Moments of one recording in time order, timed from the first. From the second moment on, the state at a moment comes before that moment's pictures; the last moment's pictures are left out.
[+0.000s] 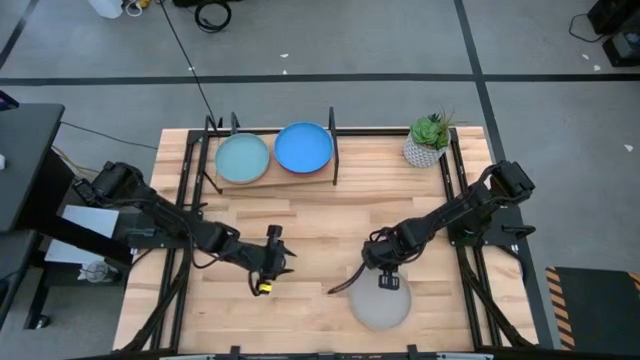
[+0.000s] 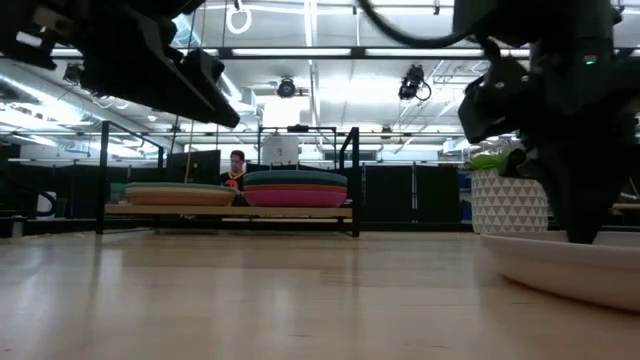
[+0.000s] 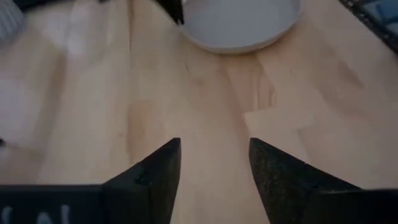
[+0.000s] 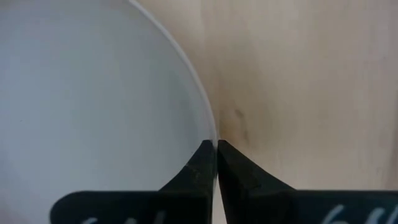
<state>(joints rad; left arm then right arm) -0.47 1.43 0.67 0.14 -0.34 -0.04 0.36 1.67 0.90 -0.61 -0.06 0.58</state>
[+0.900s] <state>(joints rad) -0.51 1.51 0.67 0.27 -0.58 0.55 -0.10 1.66 0.90 -0.60 -0.43 0.41</state>
